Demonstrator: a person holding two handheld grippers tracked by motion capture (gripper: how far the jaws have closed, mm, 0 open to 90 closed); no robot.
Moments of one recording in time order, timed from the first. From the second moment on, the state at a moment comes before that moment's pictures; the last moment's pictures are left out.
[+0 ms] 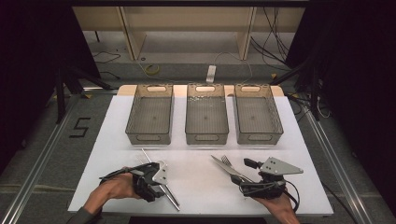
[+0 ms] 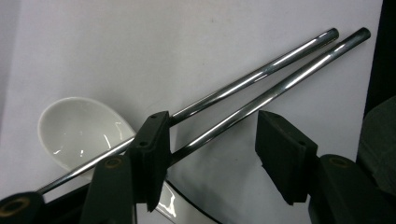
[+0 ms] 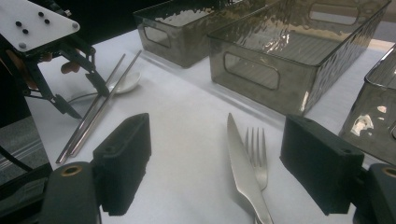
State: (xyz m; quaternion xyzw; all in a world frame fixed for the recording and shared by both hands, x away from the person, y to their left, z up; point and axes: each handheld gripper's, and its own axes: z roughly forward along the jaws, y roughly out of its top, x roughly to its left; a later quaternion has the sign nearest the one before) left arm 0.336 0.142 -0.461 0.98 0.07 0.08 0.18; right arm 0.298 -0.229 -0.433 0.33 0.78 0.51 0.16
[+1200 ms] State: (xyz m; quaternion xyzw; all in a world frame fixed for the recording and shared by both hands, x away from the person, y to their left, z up) left arm 0.329 0.148 -0.463 0.98 0.02 0.10 0.14; right arm 0.299 -0.227 -0.434 0.33 0.78 0.51 0.15
